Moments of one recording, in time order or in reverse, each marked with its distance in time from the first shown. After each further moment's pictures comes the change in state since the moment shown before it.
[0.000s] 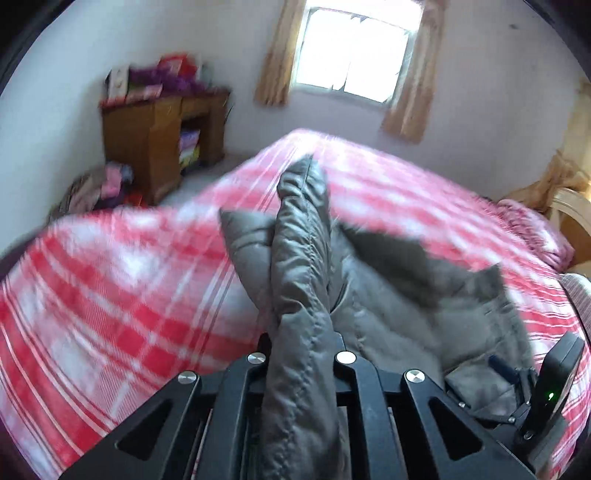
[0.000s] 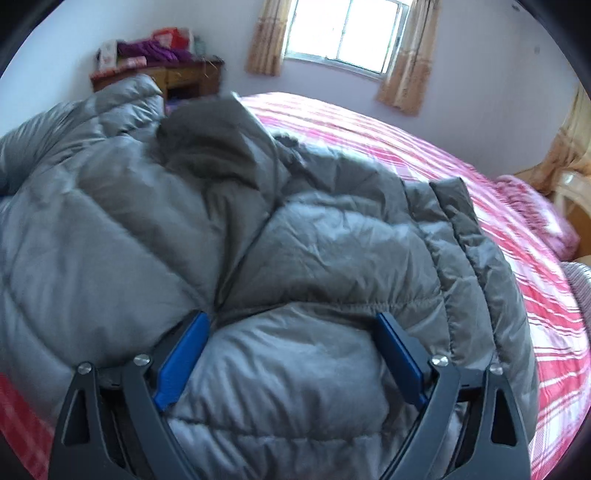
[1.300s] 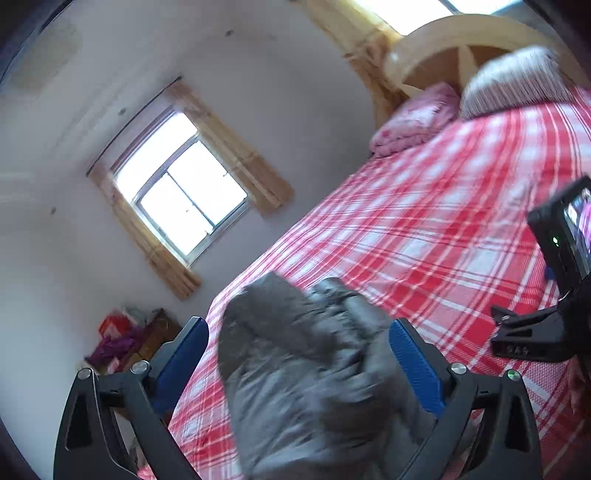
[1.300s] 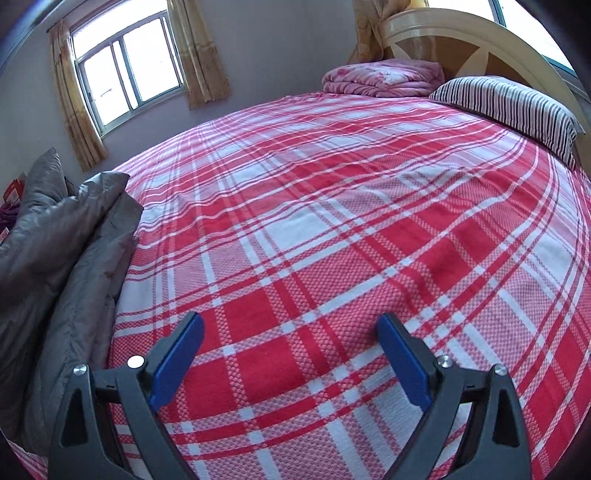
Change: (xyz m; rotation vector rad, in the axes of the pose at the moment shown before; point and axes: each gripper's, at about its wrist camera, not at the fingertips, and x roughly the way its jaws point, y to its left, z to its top) left arm -0.023 -0.361 -0.082 0.908 -0.369 0.061; right arm -0.025 -0.318 -0.128 0.685 -0.019 -0.221
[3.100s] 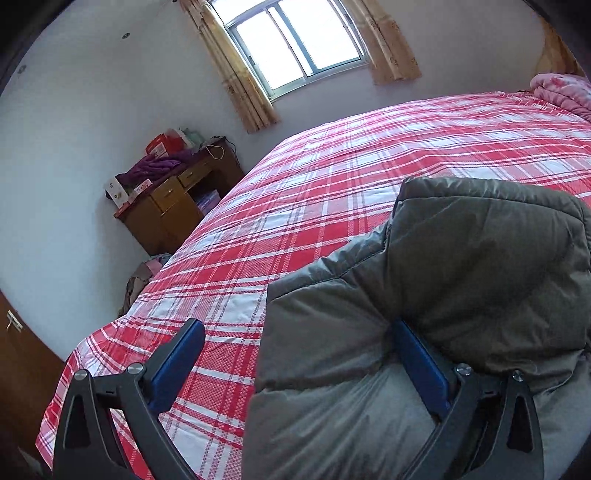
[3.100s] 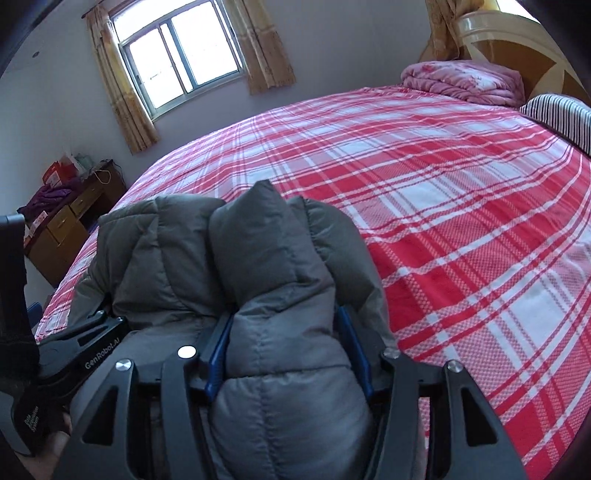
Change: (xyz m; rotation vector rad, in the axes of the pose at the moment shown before) left arm 0.270 0.063 -0.092 -0.410 0.528 0.265; right arm 0.066 0.144 0.048 -0.081 0.039 0.202
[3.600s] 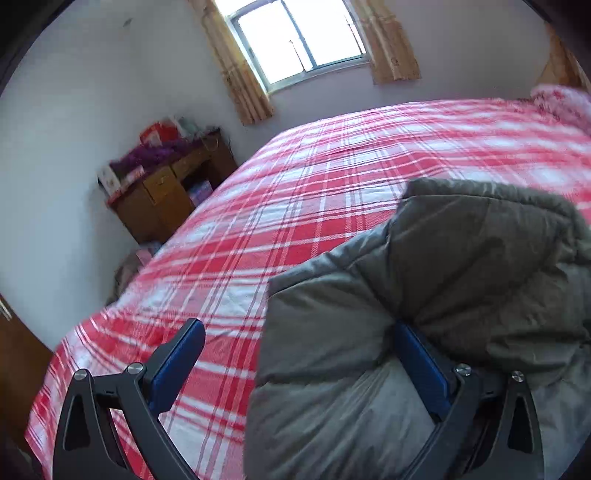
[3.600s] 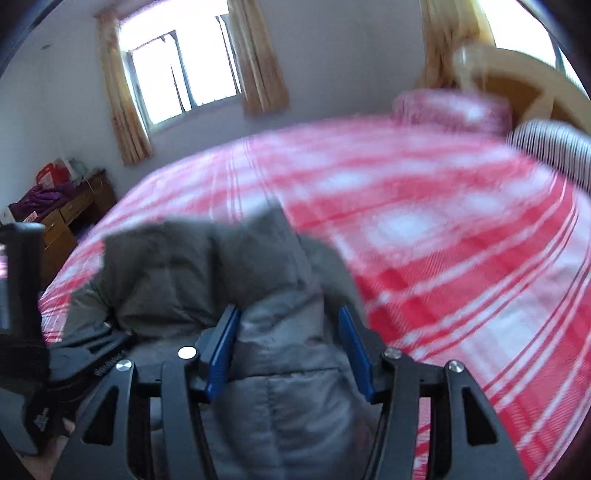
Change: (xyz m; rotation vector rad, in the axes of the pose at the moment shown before) left arm -0.002 0.022 0.002 -0.069 0.036 -0.066; right arm -0.032 0.017 -0.002 -0.081 -0.164 -0.086
